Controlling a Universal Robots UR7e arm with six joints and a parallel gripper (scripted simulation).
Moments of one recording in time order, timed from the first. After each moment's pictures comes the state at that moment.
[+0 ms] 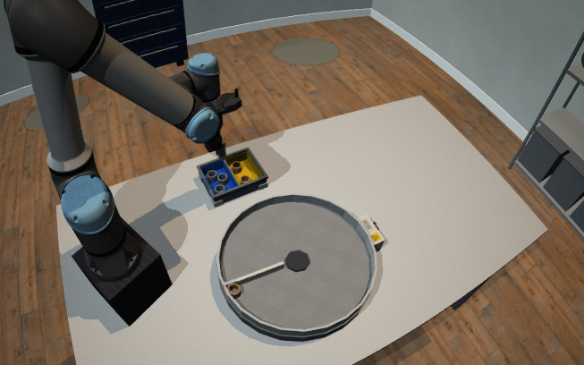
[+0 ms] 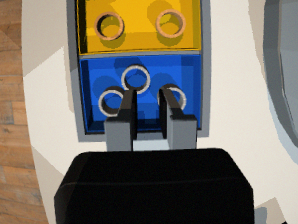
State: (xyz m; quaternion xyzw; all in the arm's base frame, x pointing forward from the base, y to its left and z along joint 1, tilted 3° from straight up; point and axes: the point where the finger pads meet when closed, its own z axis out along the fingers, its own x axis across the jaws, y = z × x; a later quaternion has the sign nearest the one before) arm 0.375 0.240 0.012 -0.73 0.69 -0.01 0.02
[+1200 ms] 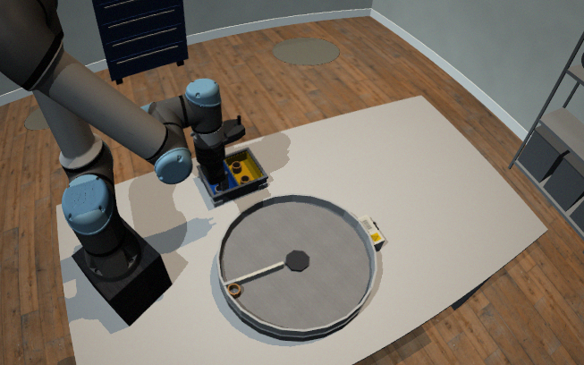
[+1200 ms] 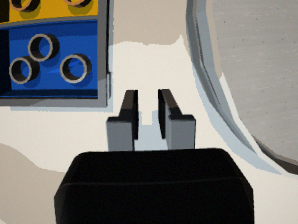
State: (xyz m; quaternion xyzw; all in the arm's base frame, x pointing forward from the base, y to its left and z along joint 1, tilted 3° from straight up) arm 0.346 0.129 0.004 -0.75 0.66 -0.01 0.02
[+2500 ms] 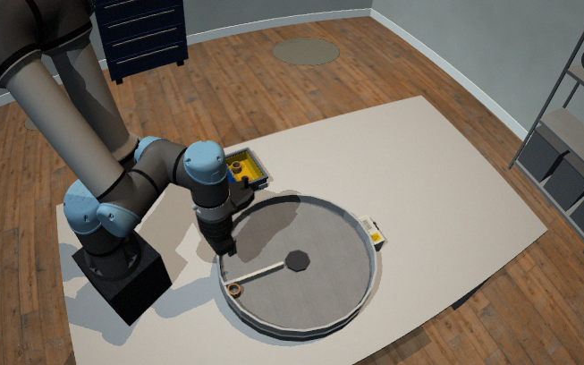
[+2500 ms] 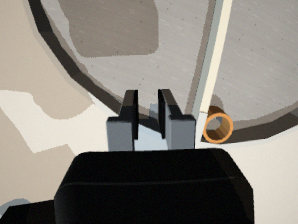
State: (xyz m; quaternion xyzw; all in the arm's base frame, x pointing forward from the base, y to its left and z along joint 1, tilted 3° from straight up) arm 0.292 -0.072 -0.004 -0.78 0.62 -0.01 0.01
